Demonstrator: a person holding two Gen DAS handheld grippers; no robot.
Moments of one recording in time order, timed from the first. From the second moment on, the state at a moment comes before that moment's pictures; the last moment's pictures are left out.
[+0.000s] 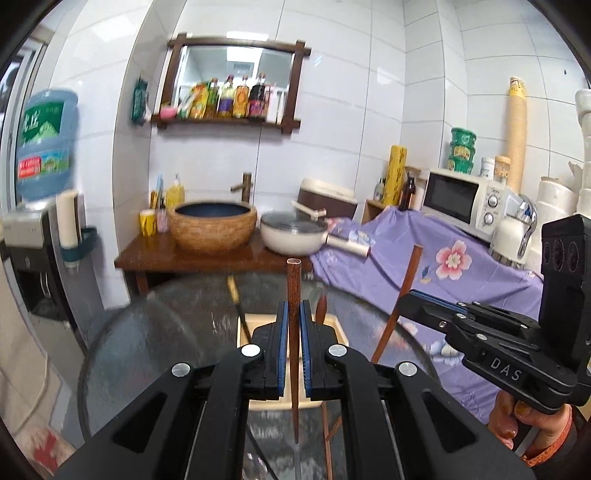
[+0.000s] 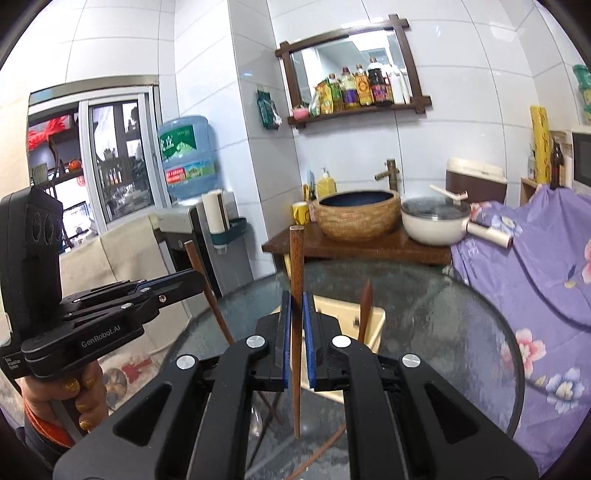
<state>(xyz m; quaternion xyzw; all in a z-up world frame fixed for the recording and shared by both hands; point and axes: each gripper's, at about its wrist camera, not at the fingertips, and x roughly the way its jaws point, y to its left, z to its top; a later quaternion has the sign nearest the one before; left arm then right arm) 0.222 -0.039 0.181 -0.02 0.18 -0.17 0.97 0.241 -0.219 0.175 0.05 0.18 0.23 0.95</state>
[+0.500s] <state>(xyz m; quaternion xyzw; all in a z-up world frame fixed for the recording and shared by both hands) 0.303 -0.046 0.244 -0.04 0.15 -0.11 0.98 0.318 -0.208 0.259 0.02 0.12 0.17 0.98</state>
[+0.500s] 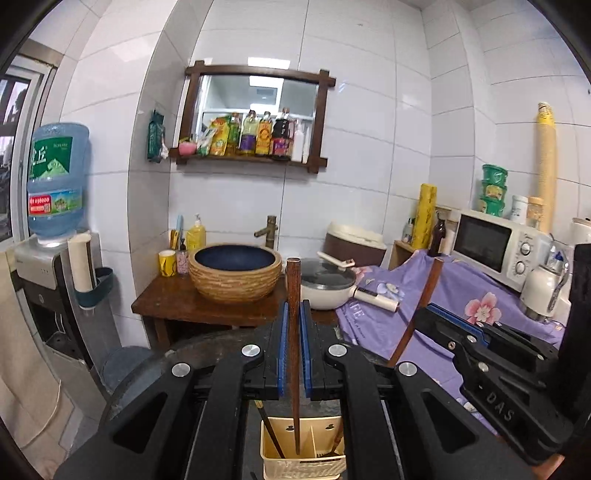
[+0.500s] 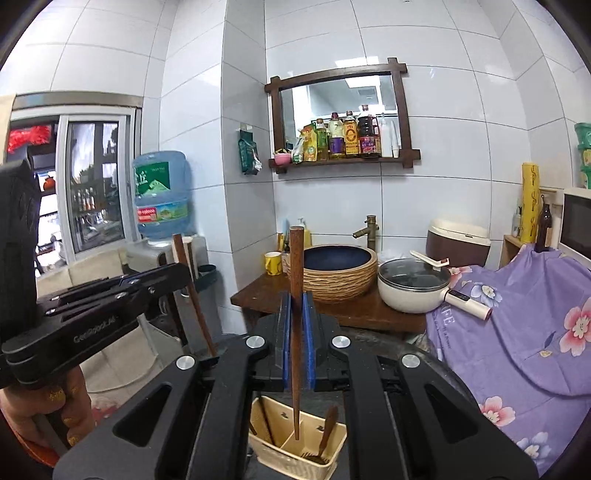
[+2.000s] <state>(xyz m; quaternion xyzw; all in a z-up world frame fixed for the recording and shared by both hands) 0.275 0.003 0.066 -0.04 0.27 -0.07 0.96 0.287 -0.223 0.091 0.01 0.21 0.10 0.97</state>
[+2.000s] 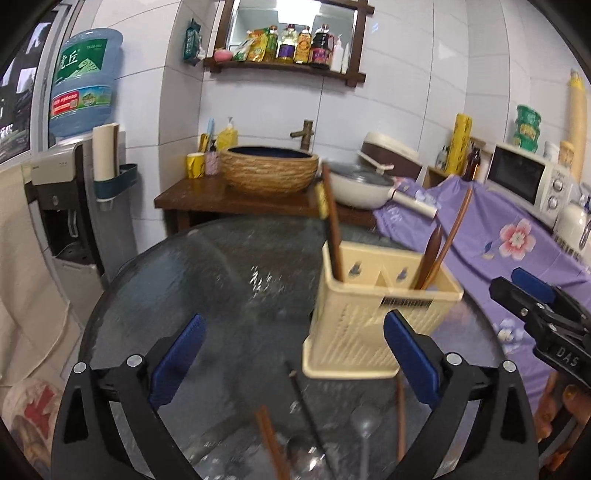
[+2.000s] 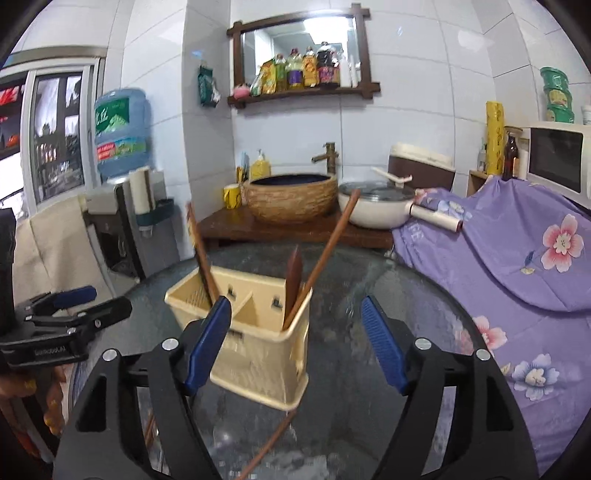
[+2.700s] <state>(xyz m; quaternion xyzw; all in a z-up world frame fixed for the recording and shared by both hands) 0.210 0.017 -0.051 -0.03 0.41 -0.04 0.91 0.250 -0.174 -0.048 -0.03 0.40 0.10 0.91</state>
